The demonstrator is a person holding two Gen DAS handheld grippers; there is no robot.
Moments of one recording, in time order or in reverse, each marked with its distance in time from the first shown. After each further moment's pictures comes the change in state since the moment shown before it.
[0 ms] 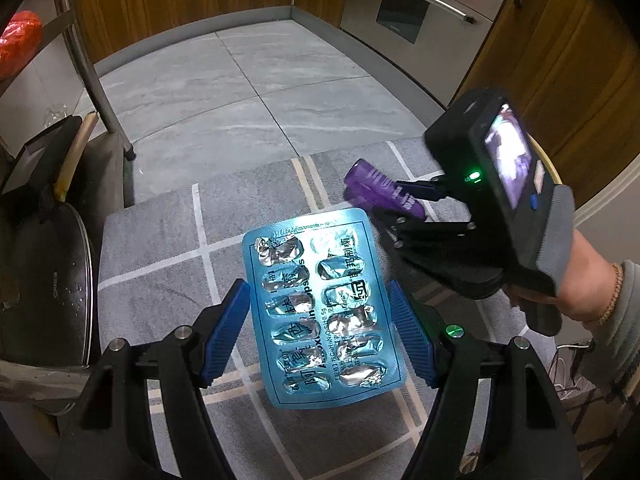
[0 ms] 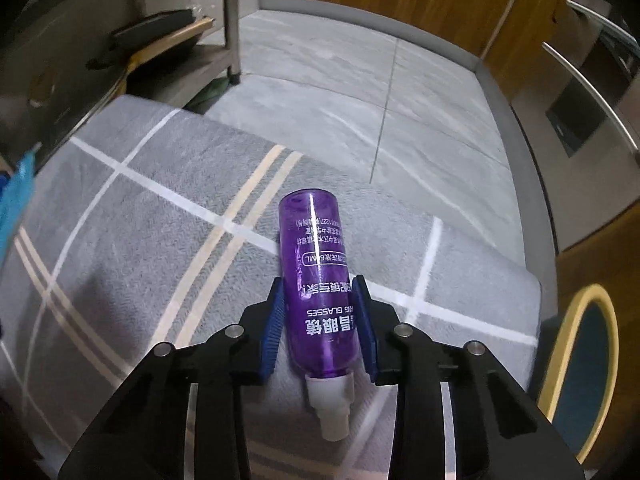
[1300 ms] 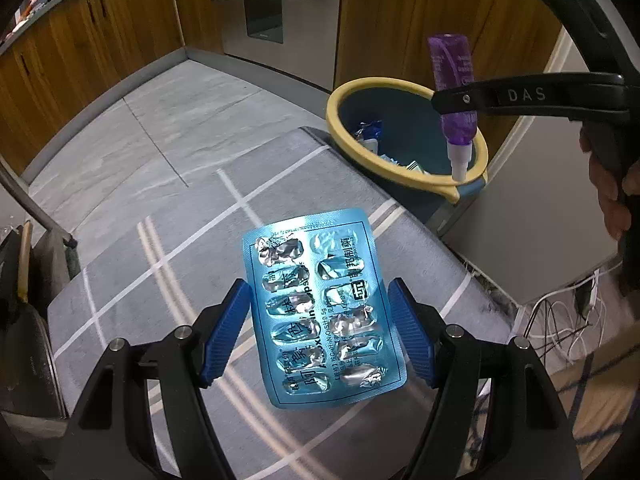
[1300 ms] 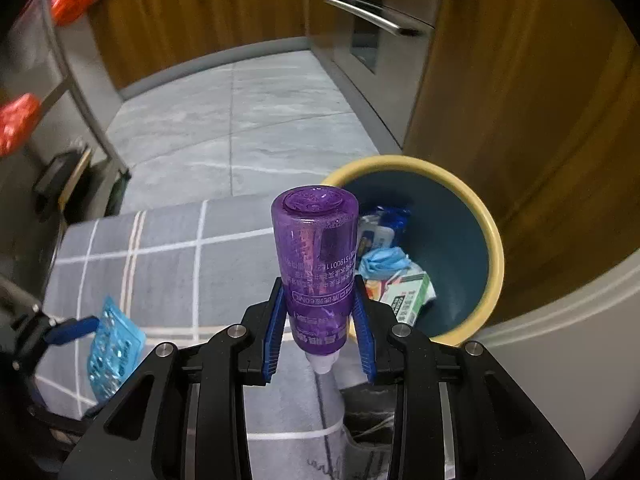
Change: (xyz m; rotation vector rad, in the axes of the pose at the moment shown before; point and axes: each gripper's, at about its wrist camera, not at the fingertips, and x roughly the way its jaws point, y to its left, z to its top) left arm 0.002 -0.174 -0.007 0.321 -0.041 -0.086; right arm -0.172 -0.168 -0.115 0.562 -0.044 -0.140
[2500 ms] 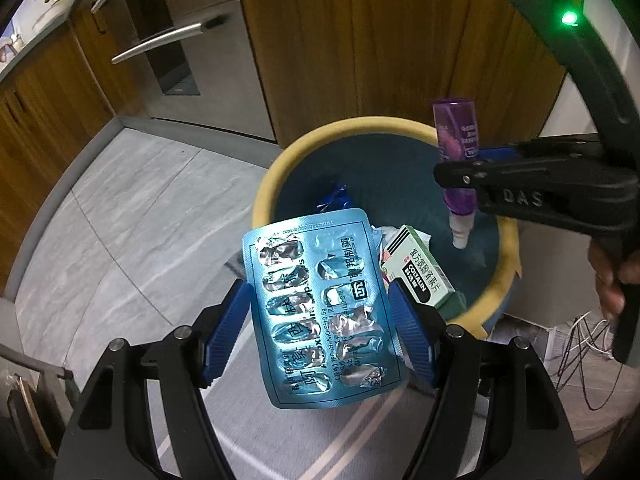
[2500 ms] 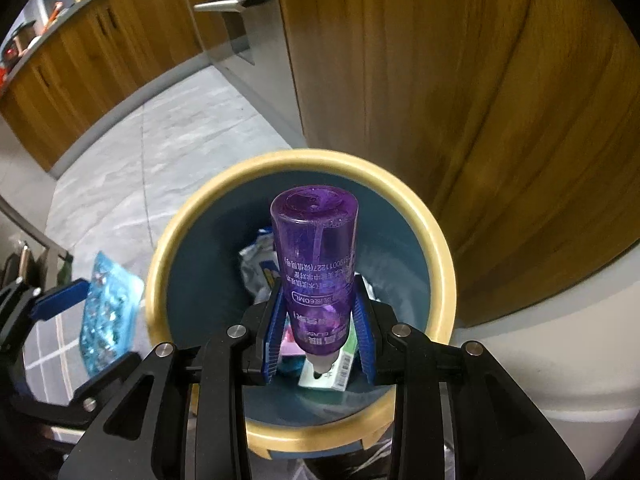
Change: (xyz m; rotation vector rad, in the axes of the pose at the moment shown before) left arm 0.118 -0.061 0.139 0.298 -0.038 -0.026; right arm 0.081 -0.121 0.021 0.292 0.008 -0.098
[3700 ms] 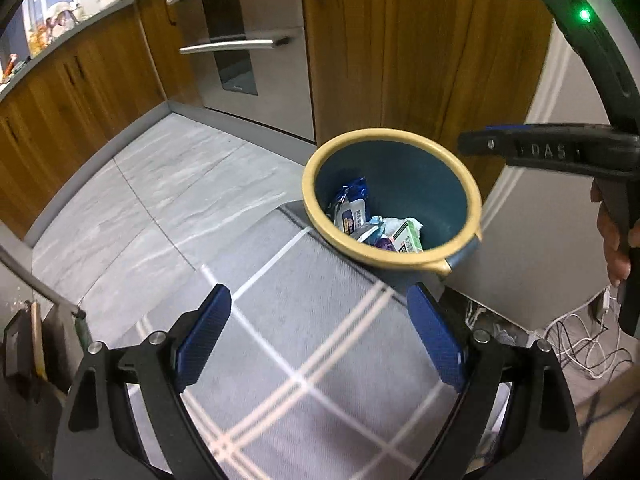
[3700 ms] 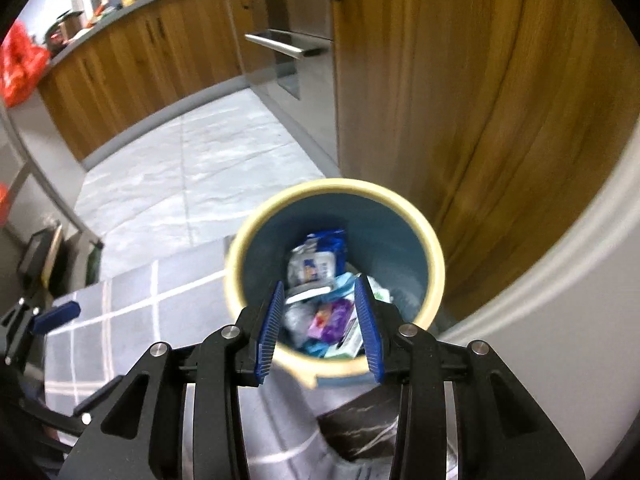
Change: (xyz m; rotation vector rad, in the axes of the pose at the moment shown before) left arm -0.133 0.001 -0.085 -0.159 -0.079 0.073; right arm -0.107 0.037 -0.039 -0.108 -0.118 0.049
